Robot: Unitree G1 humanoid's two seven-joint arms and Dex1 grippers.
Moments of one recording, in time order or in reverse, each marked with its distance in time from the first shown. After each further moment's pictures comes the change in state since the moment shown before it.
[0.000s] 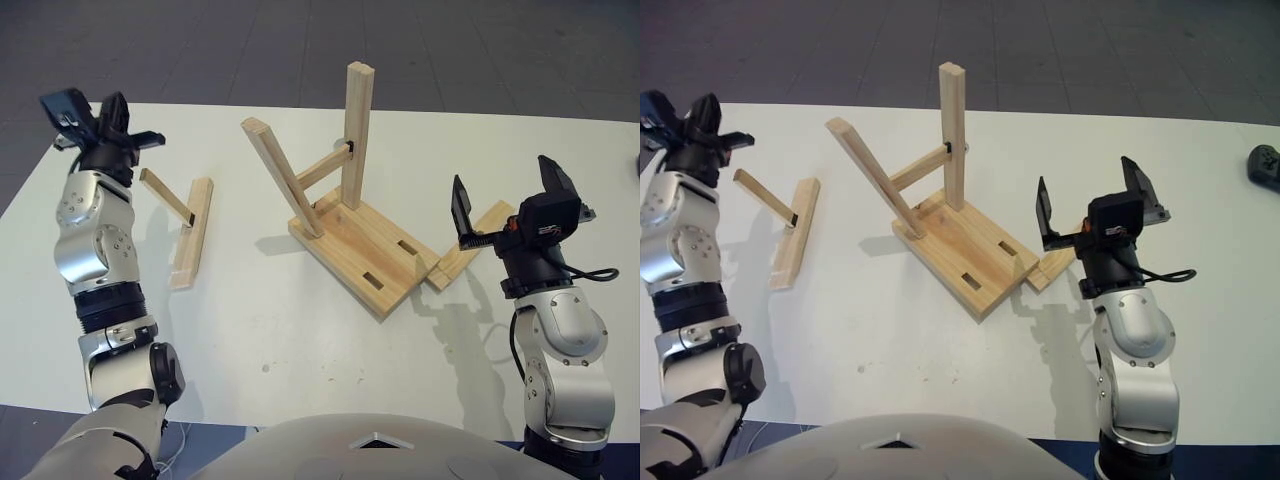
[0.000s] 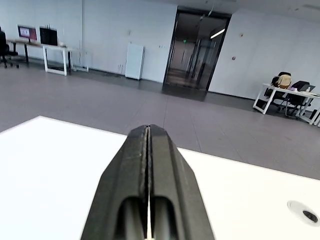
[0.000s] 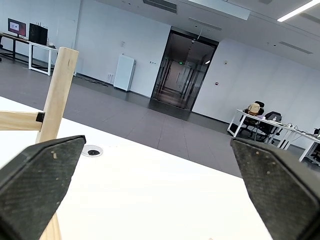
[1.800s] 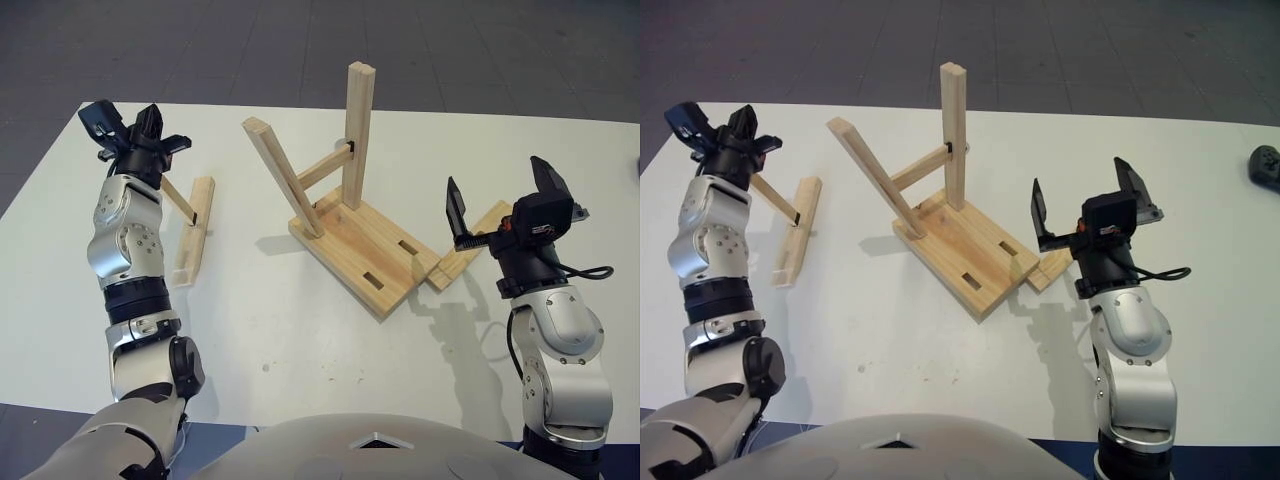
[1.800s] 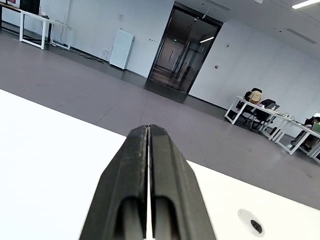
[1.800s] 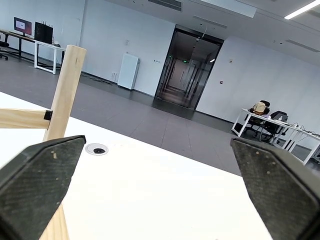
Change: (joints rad) left arm -0.125 -0.045 0.038 -0.015 -0.139 0.067 0.015; right arm -0.015 -0.006 0.018 0.003 -0.001 0.014 0.003
